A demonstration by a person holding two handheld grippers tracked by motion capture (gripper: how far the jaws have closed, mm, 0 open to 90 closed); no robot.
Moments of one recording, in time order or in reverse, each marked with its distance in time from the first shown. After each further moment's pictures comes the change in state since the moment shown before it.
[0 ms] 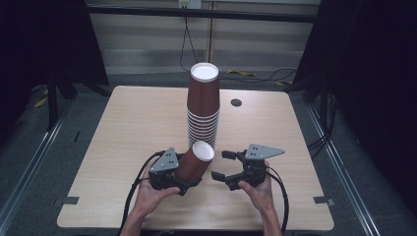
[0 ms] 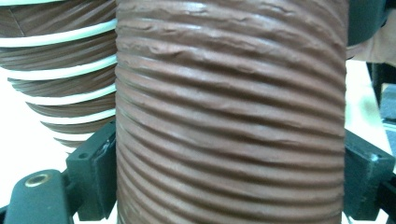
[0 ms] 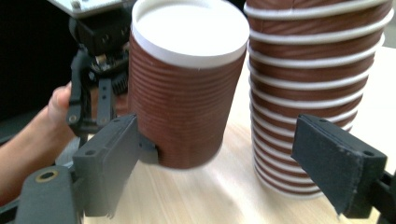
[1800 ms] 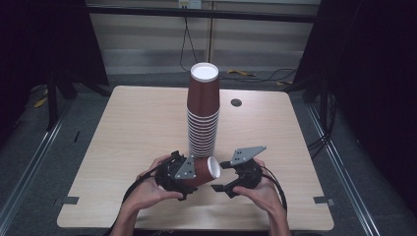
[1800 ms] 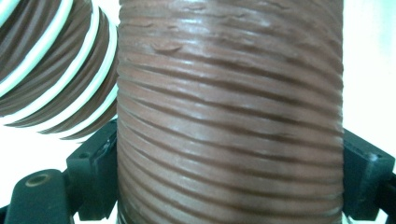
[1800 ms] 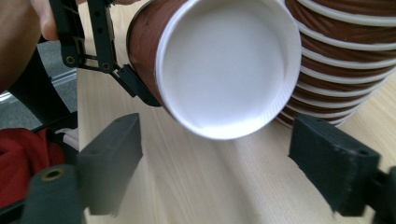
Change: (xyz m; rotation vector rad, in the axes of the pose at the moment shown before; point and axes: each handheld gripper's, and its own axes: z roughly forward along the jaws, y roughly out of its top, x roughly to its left) left arm -0.011 0.018 0.018 0.456 -0.016 0.317; right arm 0.003 0.001 0.013 0.378 0.020 -0.103
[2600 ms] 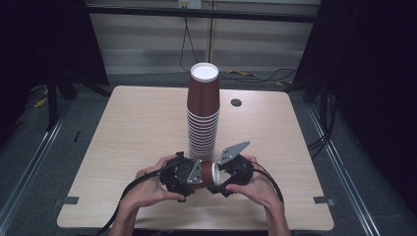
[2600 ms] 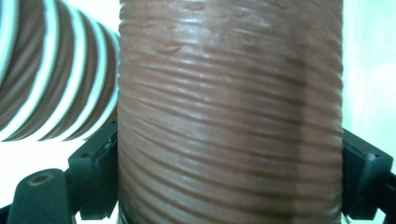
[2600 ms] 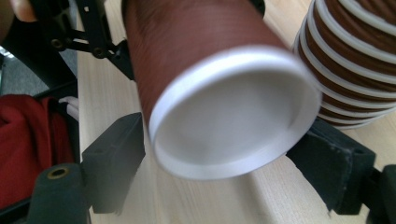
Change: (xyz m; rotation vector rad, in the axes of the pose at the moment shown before) left arm -0.006 0.020 0.004 0.208 -0.014 0.155; right arm -0.004 0.016 0.019 0.169 0.058 -0.060
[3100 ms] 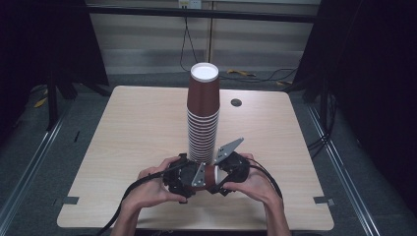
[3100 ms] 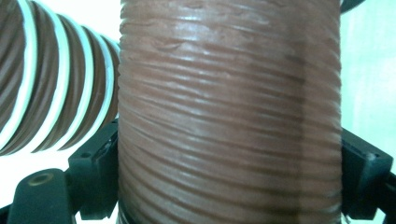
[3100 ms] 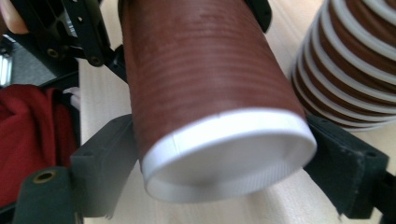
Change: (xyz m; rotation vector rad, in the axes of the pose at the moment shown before) left arm -0.004 0.006 0.004 0.023 0.012 0.030; right arm -0.006 0.009 0.007 0.058 0.046 -0.010
